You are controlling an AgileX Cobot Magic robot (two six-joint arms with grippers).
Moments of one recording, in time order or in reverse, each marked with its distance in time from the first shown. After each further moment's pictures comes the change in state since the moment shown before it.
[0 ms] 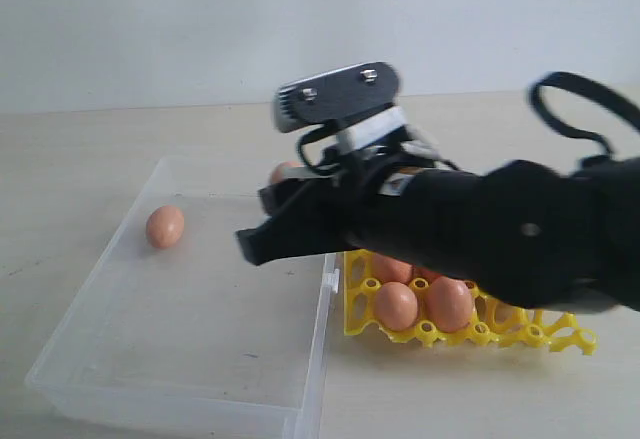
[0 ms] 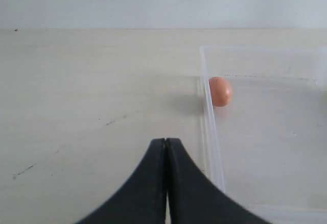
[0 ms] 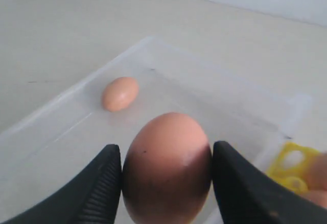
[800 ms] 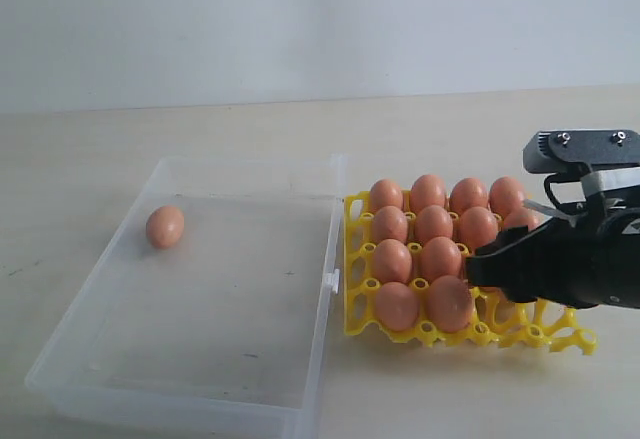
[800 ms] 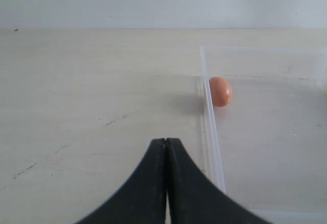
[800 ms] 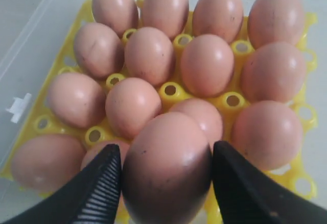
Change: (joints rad) left arm 0.000 0.000 0.000 0.000 0.000 0.000; right arm -0.480 -0.211 0.295 -0.077 0.301 0.094
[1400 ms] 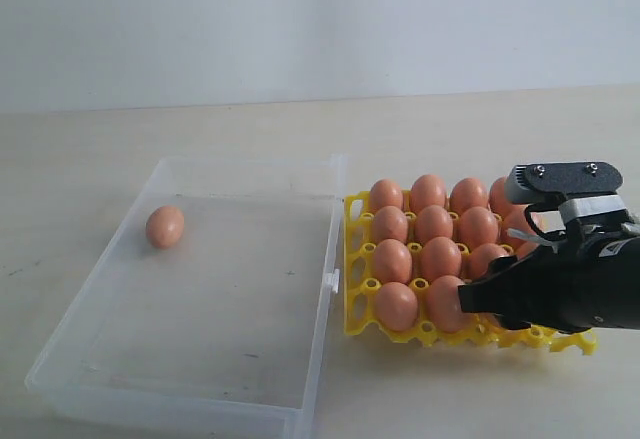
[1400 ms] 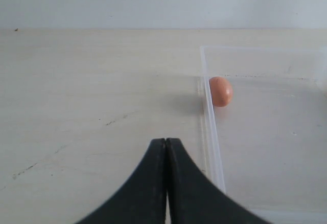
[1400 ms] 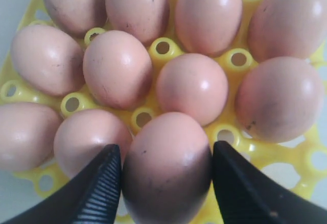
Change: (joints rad) left arm 0.000 0.000 0.000 0.000 0.000 0.000; right arm 0.000 0.101 0.000 -0.021 0.014 0.024
